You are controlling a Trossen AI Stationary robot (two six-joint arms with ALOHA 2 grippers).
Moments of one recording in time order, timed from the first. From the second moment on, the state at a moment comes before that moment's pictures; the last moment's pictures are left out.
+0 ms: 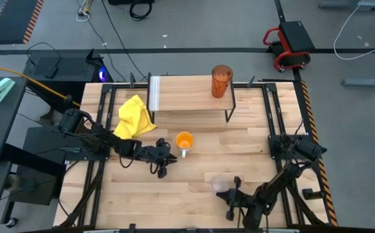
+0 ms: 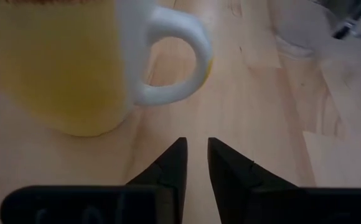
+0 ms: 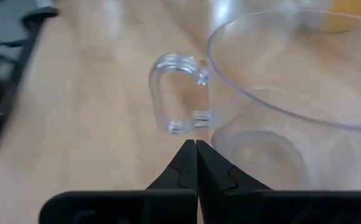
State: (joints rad) left arm -0.26 1.68 0.49 0.64 -0.23 -0.36; right arm 0.96 2.02 0.88 0.13 1.03 1.02
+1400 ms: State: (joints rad) left arm -0.26 1.68 0.49 0.68 -0.35 -0.37; right arm 0.83 2.00 0.90 -0.46 1.12 1.50
